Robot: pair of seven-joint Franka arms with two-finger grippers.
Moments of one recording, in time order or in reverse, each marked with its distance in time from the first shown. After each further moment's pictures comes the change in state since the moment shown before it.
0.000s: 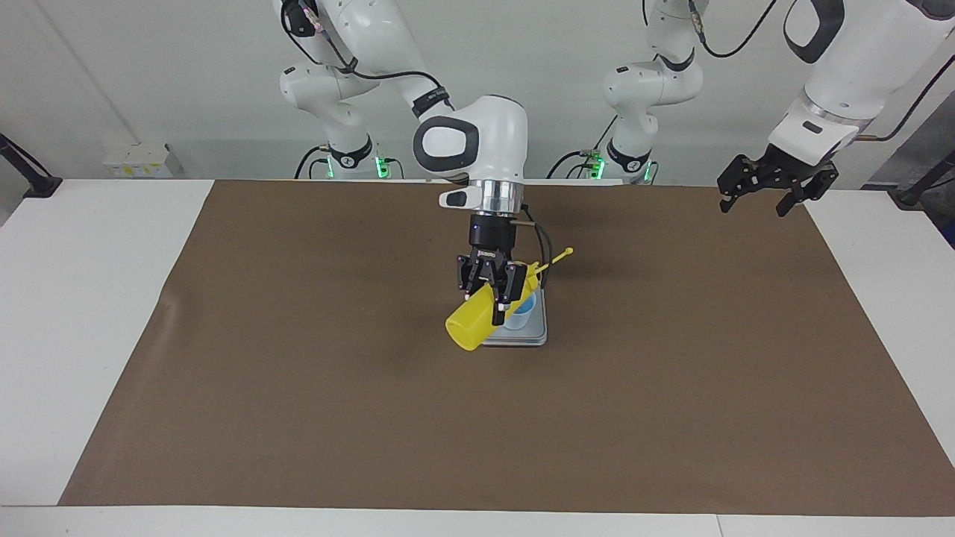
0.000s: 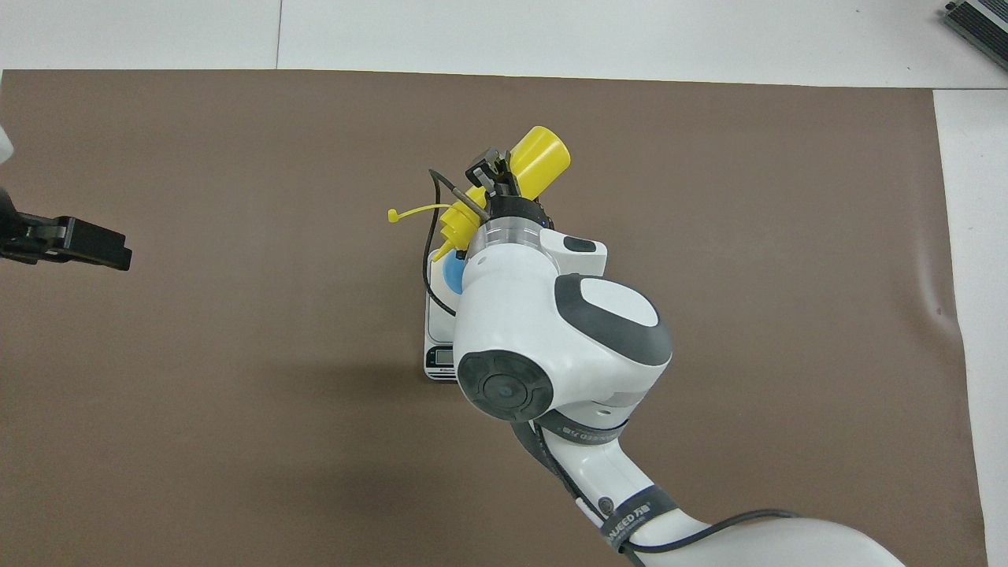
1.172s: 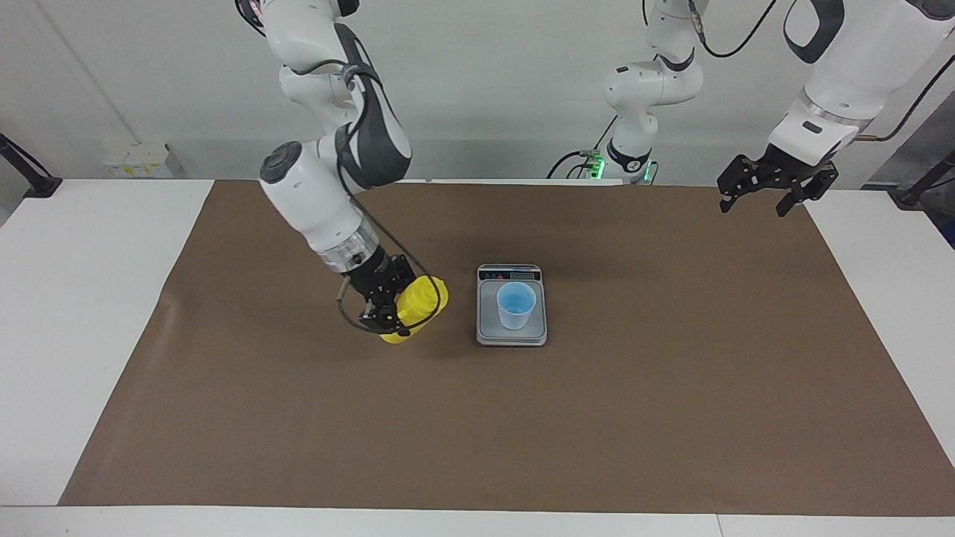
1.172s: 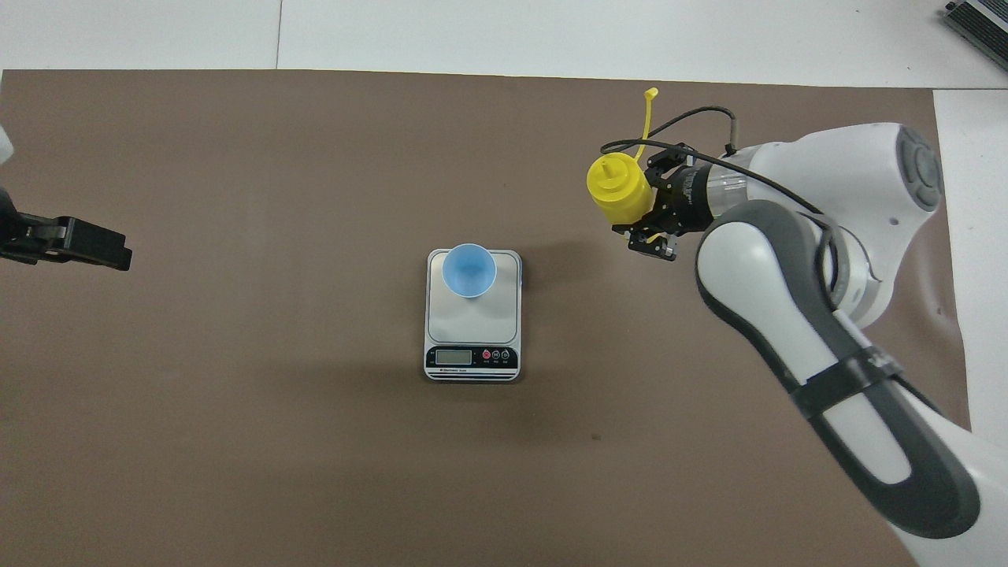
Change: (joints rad) left arm 0.000 0.000 0.000 0.000 0.000 0.000 0.000; right arm -0.403 -0.053 -0.010 -0.112 1.445 -0.265 -0.504
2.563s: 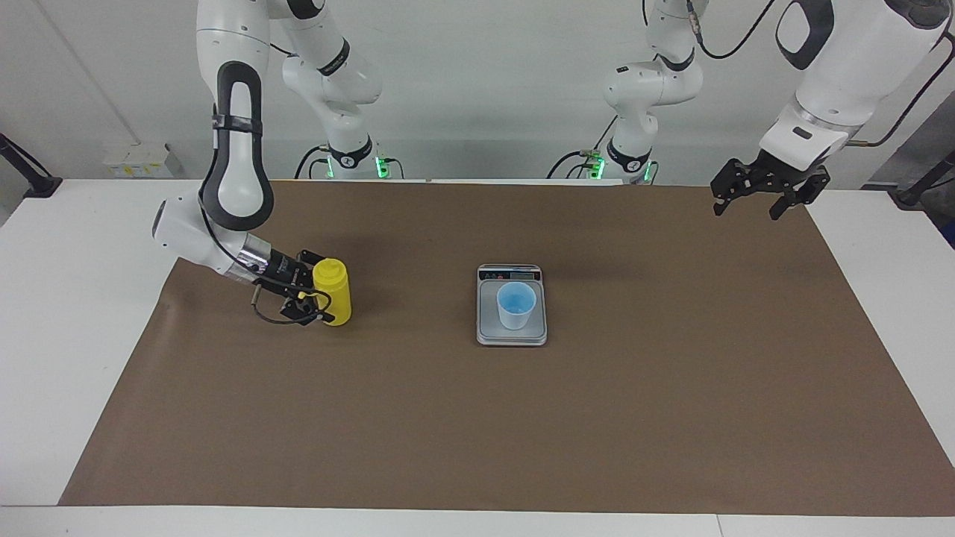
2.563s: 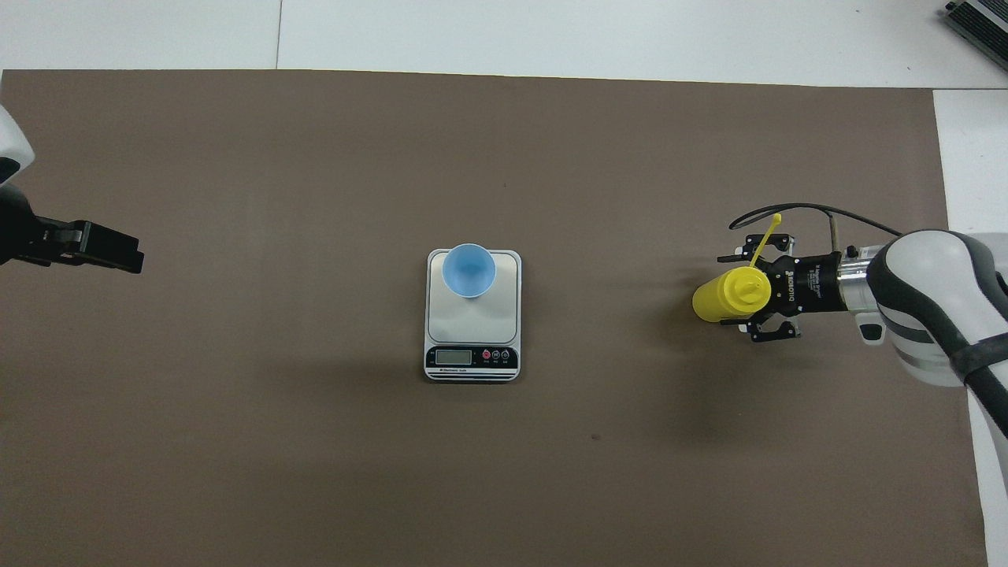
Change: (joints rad) left arm -0.001 -0.004 -0.011 -0.025 0.000 0.018 0.000; right arm -0.335 -0.026 0.002 -0.283 0.171 -0.169 -0.748
